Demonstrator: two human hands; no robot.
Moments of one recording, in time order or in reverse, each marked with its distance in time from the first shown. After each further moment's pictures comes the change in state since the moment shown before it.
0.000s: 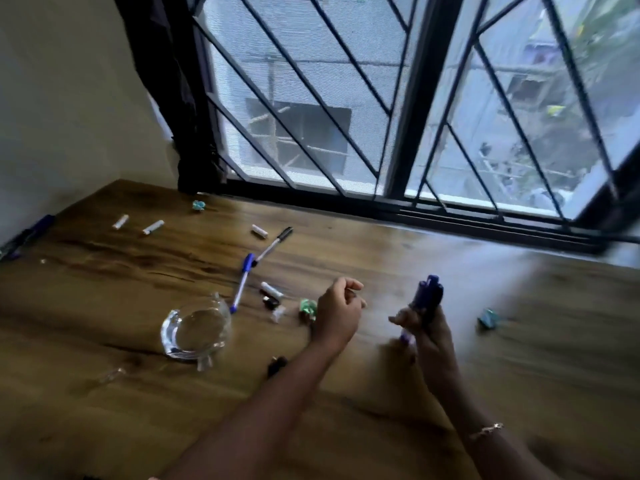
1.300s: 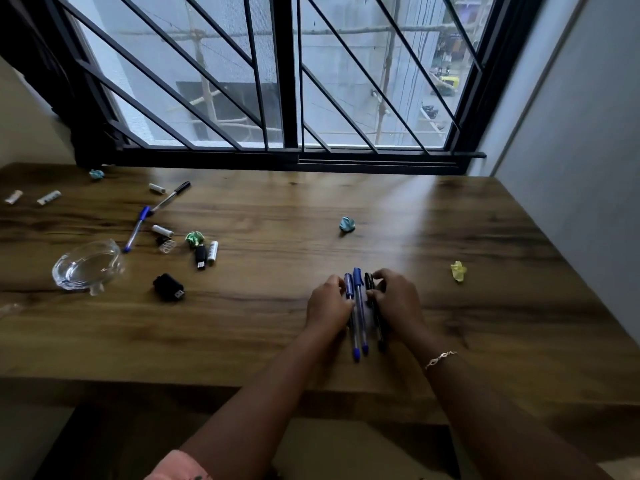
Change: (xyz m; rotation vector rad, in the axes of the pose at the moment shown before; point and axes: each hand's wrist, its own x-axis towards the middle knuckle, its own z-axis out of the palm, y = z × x) left_hand -0.155 0.017 0.190 0.459 -0.185 -0.010; right_hand -0.105 -0.019 -0.179 -0.959 0.105 0.192
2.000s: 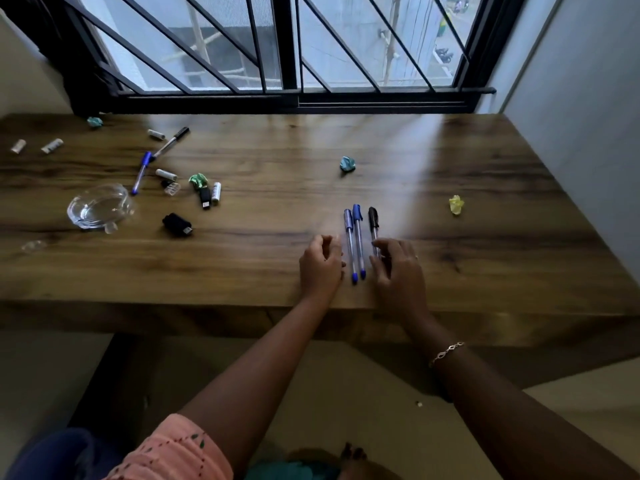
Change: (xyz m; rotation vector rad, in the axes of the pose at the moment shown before) left_hand -0.066 -0.023 0.009 -0.514 0.211 0.051; right_hand -0.088 0.026 0.009 0.199 0.170 -0.218
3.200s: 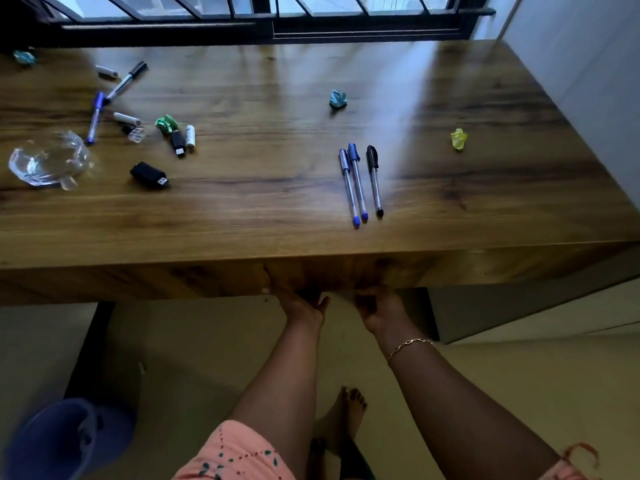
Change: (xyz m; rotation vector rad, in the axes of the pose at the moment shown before) left_hand -0.054 -0.131 -0.006 -0.993 0.195 -0.960; right_hand -0.092 0.056 0.086 1.206 0.189 1.380
